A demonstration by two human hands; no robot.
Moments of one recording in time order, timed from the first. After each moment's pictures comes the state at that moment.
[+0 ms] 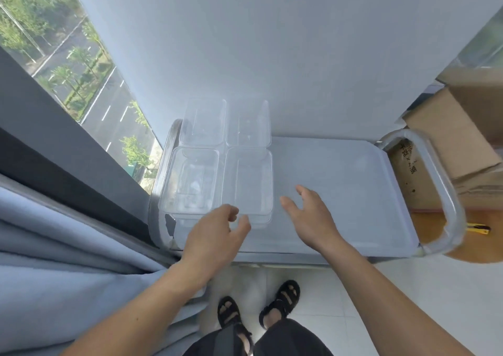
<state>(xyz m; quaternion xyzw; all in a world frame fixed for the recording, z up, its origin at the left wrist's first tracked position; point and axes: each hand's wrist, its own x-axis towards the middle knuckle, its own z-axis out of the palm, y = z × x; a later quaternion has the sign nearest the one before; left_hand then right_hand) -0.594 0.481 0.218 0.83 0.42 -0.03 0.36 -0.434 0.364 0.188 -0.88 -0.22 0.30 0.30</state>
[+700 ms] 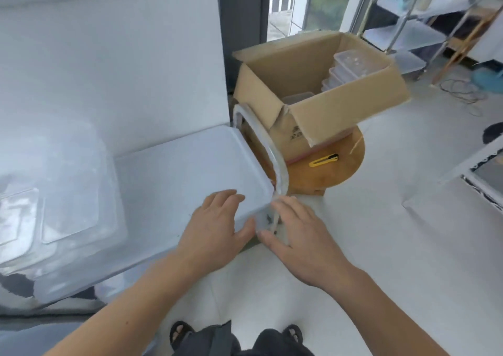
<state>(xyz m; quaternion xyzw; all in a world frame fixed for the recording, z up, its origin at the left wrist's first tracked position) -0.461 0.203 0.261 0.97 0.06 -0.07 0.21 -0.424 0.023 0.252 -0.93 -0.23 0.18 0.23</state>
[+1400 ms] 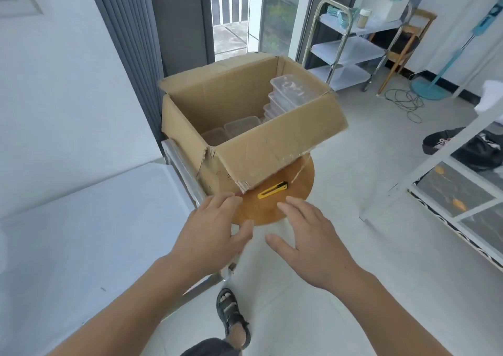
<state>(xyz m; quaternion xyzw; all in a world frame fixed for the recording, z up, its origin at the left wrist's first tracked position) -0.281 0.094 0.264 0.97 -0.02 -0.08 0.23 -0.265 -0.105 0.263 -0.96 -0.16 0.15 0.19</state>
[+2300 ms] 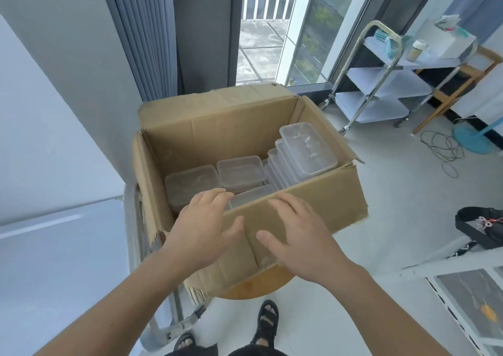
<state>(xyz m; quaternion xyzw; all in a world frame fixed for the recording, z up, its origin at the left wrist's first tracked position) -0.028 0.081 0.249 0.96 0.10 -0.06 0.26 0.028 -0.111 0.270 -0.93 -0.28 0.16 0.16</state>
